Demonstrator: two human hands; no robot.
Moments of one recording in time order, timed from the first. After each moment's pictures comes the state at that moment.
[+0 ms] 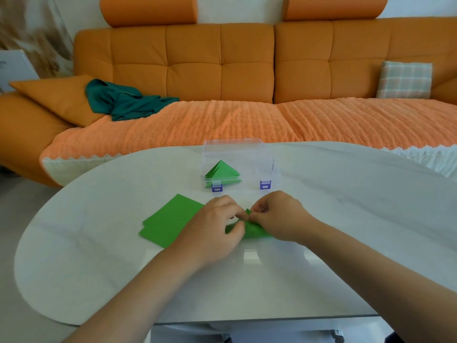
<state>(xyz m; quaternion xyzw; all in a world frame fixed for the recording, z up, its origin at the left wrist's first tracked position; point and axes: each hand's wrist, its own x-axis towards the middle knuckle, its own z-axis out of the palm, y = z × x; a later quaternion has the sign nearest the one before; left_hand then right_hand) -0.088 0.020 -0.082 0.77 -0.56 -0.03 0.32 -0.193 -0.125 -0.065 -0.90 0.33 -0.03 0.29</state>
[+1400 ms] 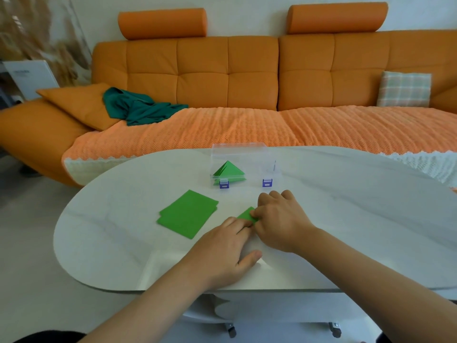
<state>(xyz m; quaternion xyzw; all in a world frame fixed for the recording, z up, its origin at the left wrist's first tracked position) -0.127 0.060 -0.096 0.75 -0.64 0.00 0.15 -0.214 -0.102 -0.080 -0.98 0.16 -0.07 -0.06</state>
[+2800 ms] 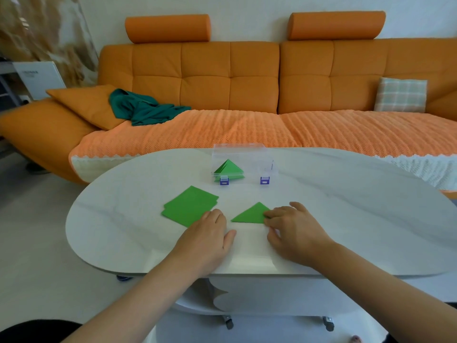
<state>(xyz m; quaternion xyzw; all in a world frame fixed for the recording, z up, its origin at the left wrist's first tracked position) -0.127 0.082 -0.095 0.84 -0.53 0.04 0.08 -0.271 -0.099 -0.090 -0.98 0.15 -0.10 -0.02</state>
